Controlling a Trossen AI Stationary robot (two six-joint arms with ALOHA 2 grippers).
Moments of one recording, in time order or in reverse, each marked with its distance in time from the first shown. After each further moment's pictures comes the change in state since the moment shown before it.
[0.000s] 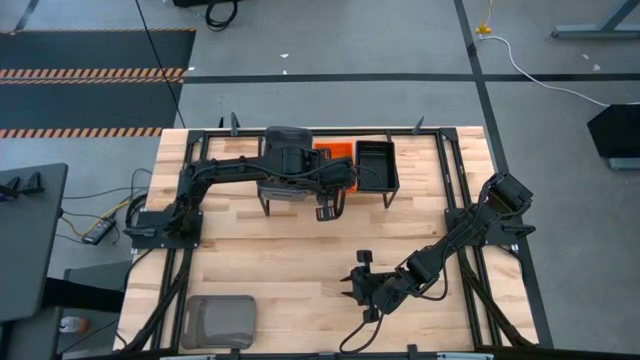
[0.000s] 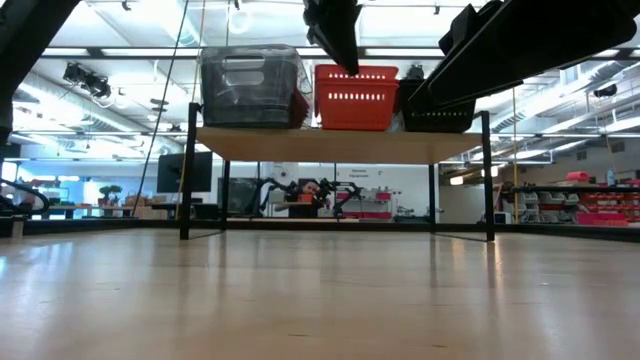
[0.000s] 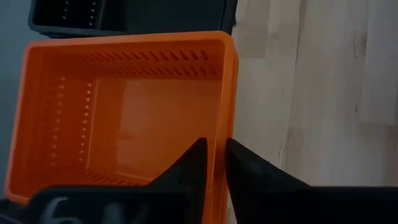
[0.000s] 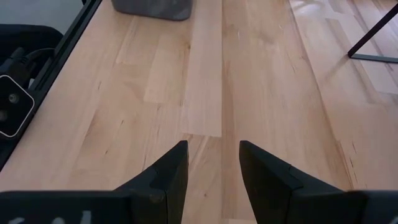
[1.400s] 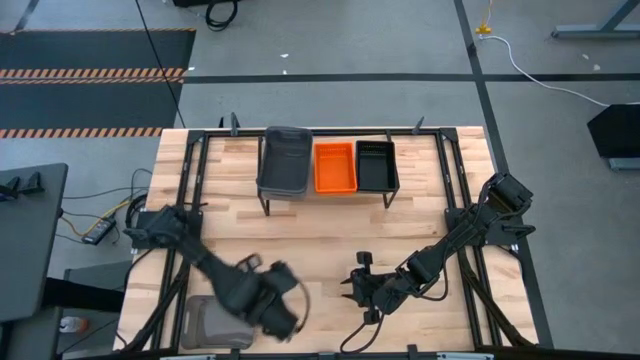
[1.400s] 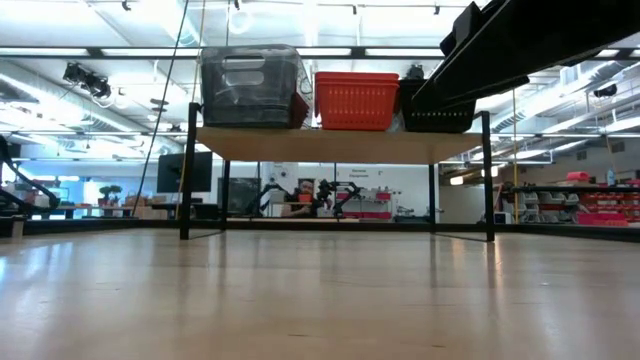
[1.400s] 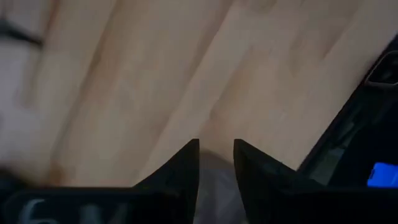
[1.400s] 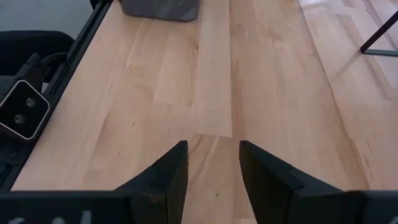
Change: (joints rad) left arm -0.671 -0.053 -0.137 -0.330 0.060 -1.153; right arm 0.003 0.000 0.000 0.010 -0.029 0.027
